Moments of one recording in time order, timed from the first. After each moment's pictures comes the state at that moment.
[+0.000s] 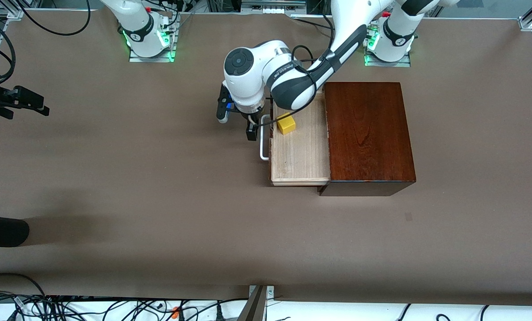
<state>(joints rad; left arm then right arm) -0.57 0.74 -0.43 -1.33 0.33 1.93 0.60 -0.04 0.01 -0.09 -1.70 0.04 1.65 -0.22</state>
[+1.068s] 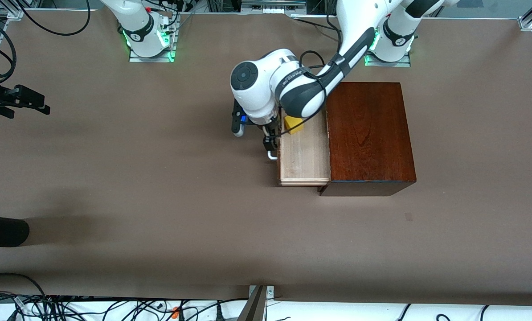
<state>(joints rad) -0.53 0.74 -0.40 -1.30 0.38 1.77 0.60 -0.04 0.01 -0.09 -1.70 0.04 1.64 -0.23</state>
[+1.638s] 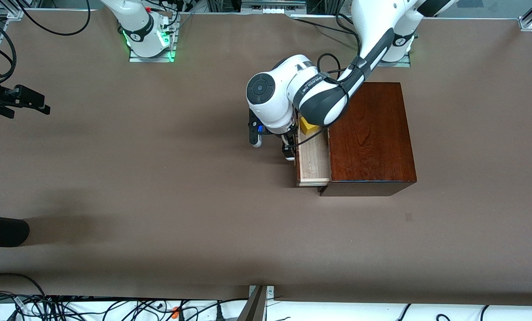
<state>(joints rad) -0.47 0.70 -0.41 -1.31 0.38 1.70 0.61 -0.04 0.01 -0.09 -1.70 0.04 1.64 -0.23</state>
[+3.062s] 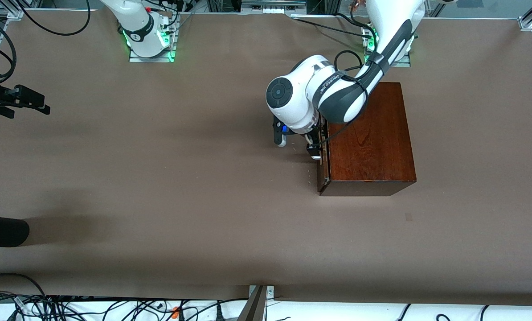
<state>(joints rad) -0.39 0.58 -0.39 -1.53 0.44 1.67 0.65 -0.04 0.01 -0.09 -1.70 0.04 1.64 -0.23</state>
